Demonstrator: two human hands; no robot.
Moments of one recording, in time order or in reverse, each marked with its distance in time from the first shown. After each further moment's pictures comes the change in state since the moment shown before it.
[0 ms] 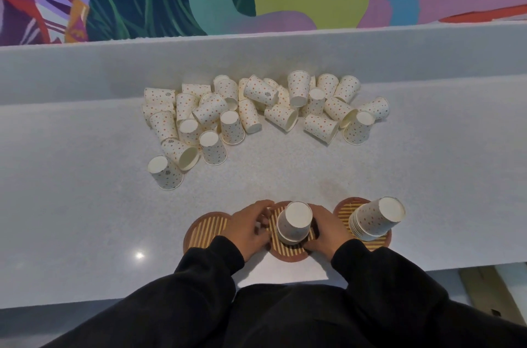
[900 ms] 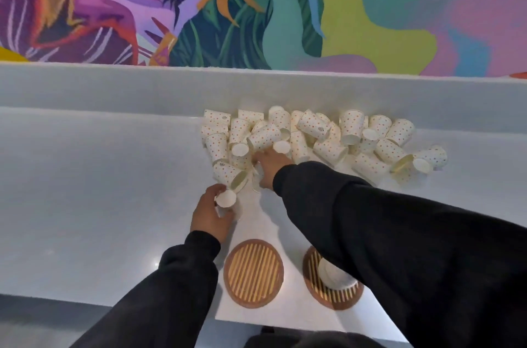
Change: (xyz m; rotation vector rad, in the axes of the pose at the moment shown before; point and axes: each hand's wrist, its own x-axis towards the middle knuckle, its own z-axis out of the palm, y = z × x) left_hand -0.004 -0.061 -0.135 -0.173 0.609 -0.396; right_hand 0.175 -0.246 0.003 -0.617 -0.010 -0.411
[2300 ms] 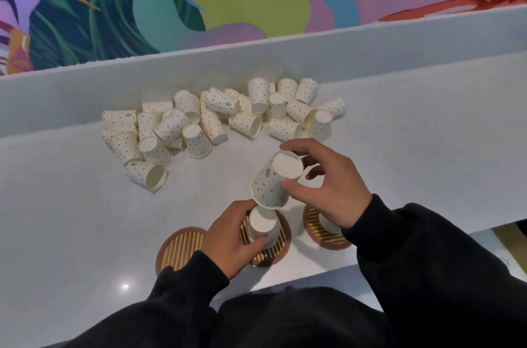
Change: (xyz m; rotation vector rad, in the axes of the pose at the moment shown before) left_hand -0.128 0.081 0.102 0.132 -0.549 0.568; right_hand -0.310 0.110 -0.030 0.809 0.625 0.116
